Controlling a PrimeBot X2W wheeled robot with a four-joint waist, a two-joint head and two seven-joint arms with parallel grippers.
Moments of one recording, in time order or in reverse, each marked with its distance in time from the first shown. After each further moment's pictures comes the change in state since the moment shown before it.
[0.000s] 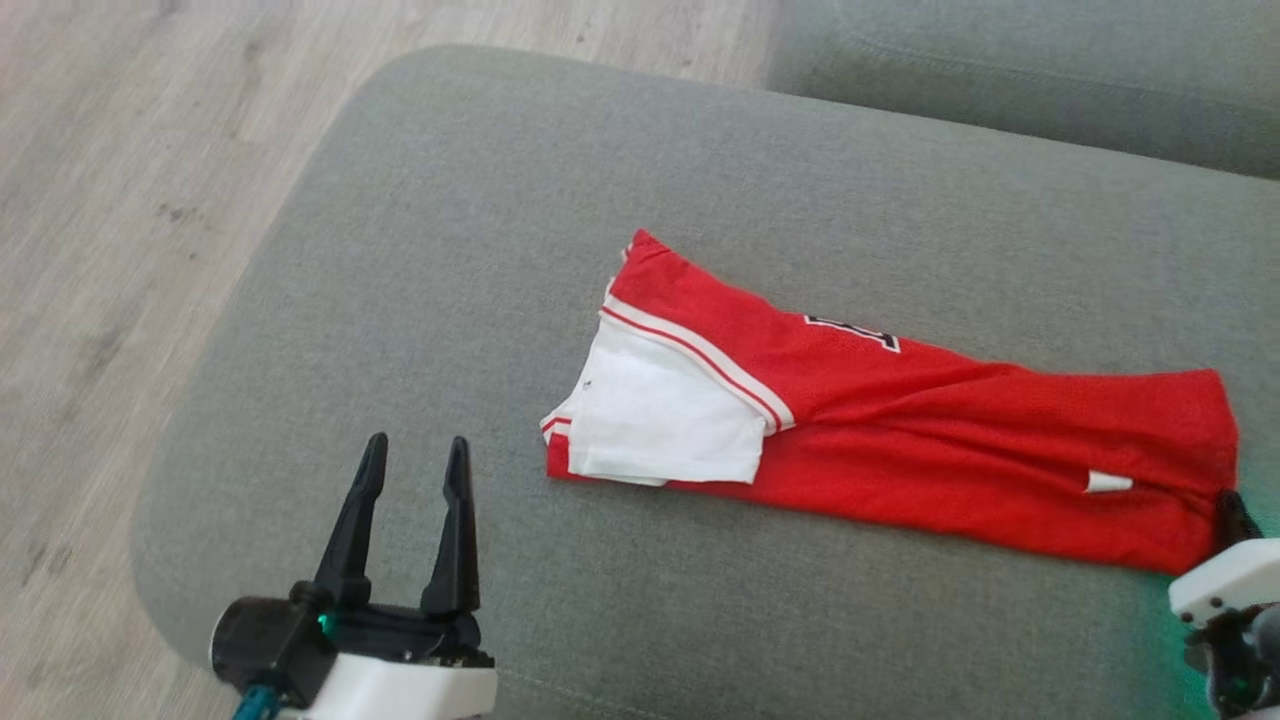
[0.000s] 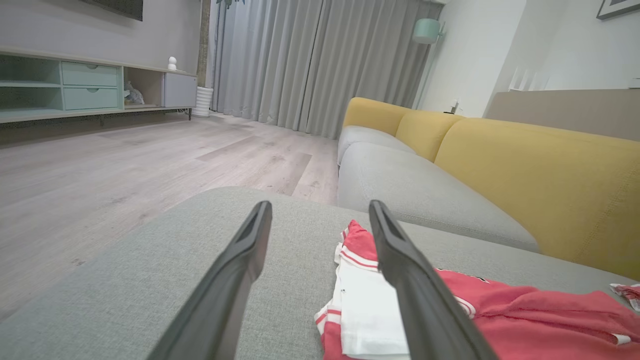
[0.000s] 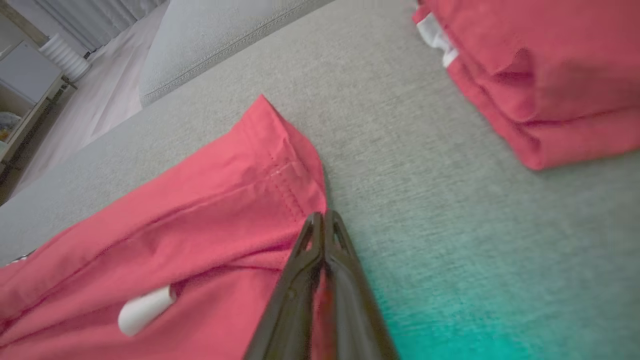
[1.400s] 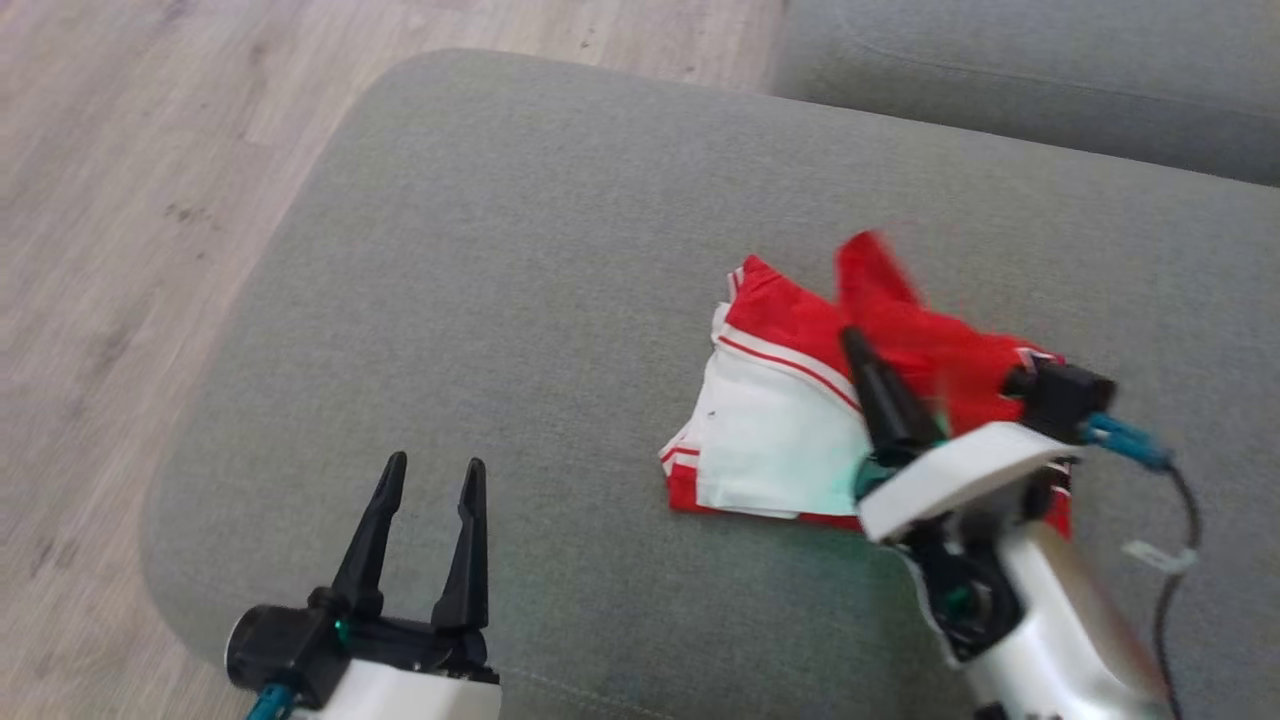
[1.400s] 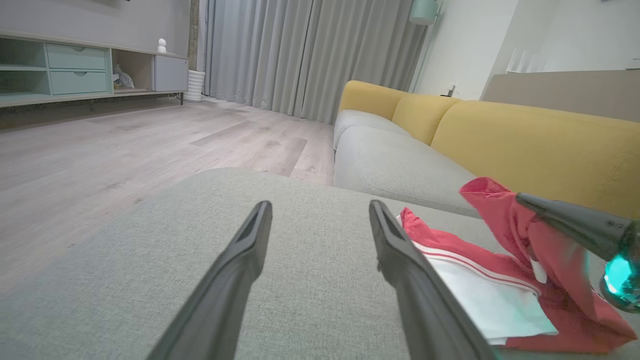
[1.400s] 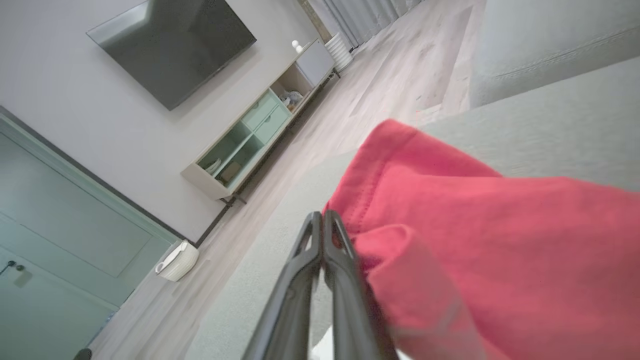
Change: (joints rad) left arm 0.004 -0.028 0.044 0.082 0.048 -0.086 0.000; right arm -0.060 0.055 0.737 -0.309 0.366 0.000 -0.087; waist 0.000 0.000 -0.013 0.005
